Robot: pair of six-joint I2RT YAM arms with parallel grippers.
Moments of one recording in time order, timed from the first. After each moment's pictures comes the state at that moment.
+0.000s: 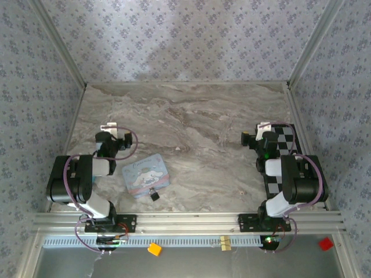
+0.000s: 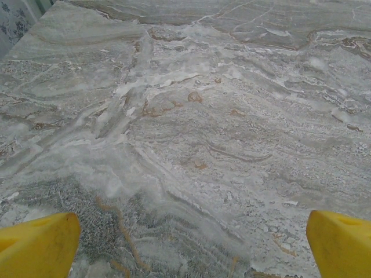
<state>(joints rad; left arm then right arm) 0.01 1.54 0.39 0.72 -0.04 -0.02 -0.02 1.53 0.37 0.74 0.04 -0.03</state>
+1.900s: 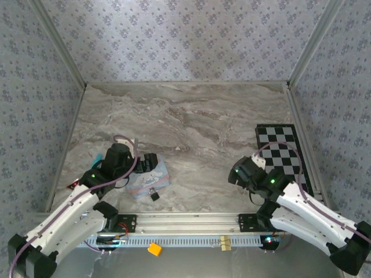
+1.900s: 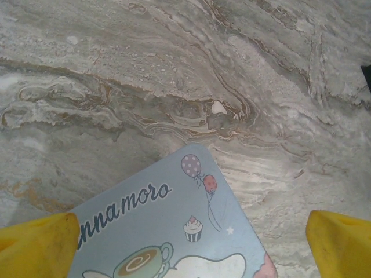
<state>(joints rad) -0.57 0.72 0.54 -0.50 0.01 -0.57 0.79 0.74 0.58 -1.03 0.31 1.06</state>
